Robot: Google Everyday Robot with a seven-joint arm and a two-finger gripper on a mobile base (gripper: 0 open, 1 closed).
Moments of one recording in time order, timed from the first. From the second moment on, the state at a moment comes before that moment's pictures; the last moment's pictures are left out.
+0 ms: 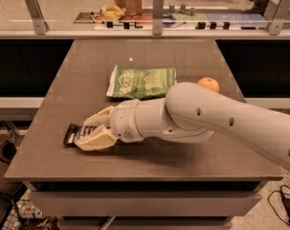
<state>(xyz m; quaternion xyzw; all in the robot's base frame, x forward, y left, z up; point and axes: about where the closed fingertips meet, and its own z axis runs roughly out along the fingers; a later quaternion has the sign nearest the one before) 0.473 0.134 0.820 -0.54 0.63 0.32 0.45</state>
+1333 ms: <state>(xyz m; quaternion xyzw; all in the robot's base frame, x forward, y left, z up) 0.514 0.089 0.904 -0.53 0.59 0.33 0.51</state>
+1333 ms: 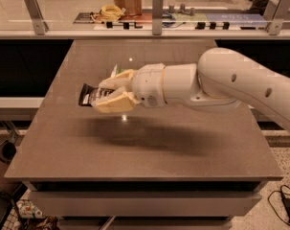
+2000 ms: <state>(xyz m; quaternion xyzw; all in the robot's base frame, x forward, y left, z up) 0.512 0.045 0.974 -0.54 0.57 0.28 0.56</state>
